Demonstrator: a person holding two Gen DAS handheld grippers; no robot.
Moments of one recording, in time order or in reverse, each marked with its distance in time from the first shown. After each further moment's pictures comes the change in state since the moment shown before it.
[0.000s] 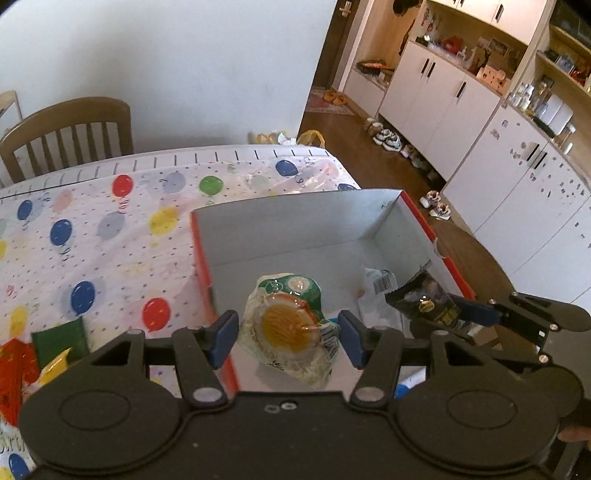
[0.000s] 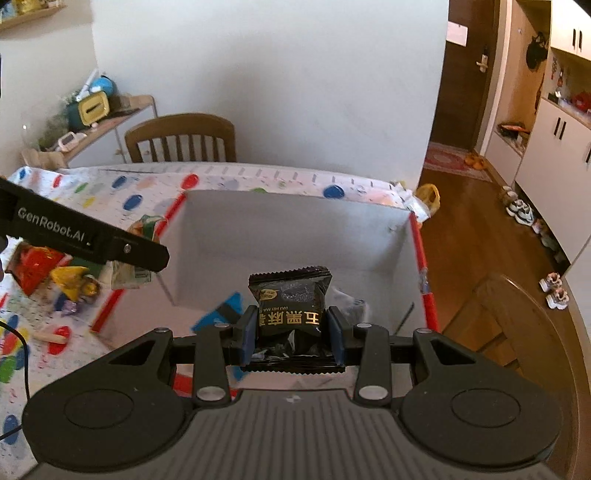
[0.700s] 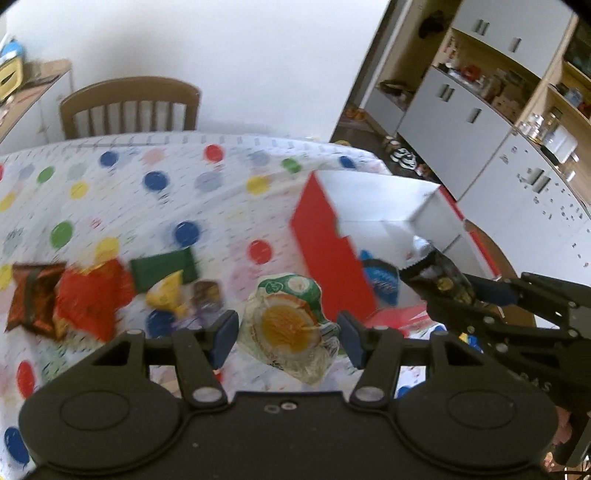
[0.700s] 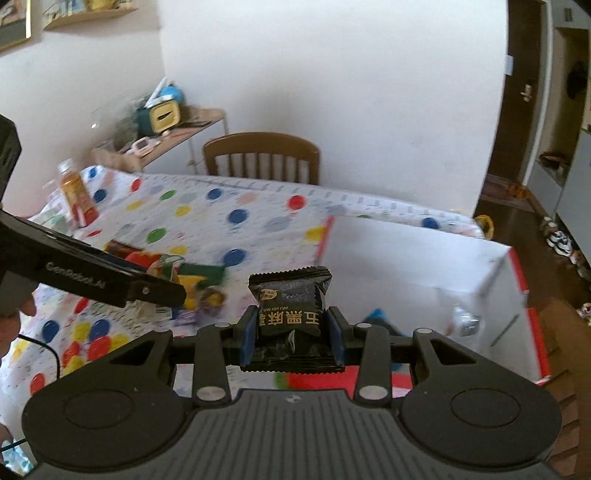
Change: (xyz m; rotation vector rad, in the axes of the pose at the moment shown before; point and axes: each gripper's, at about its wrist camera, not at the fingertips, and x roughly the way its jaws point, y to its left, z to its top) left arm -0.094 0.108 -0.082 -0.084 -0.052 -0.010; right arm -0.065 0.126 -0.001 -0.058 -0.092 0.119
